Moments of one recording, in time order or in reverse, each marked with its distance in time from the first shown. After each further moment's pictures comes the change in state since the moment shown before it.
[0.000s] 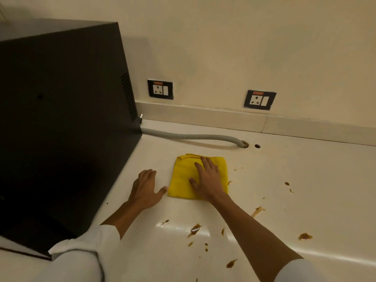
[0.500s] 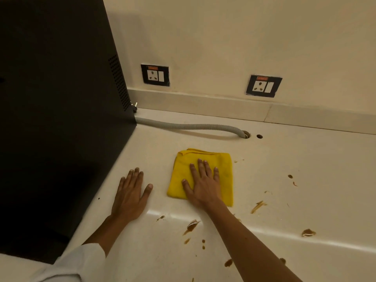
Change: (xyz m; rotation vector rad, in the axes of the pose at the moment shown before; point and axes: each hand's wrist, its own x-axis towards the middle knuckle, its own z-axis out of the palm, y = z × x) left_hand -0.014 -0.049 0.043 0.077 0.098 0.013; right_hand -0.022 0.002 0.041 -0.033 -0.063 0.067
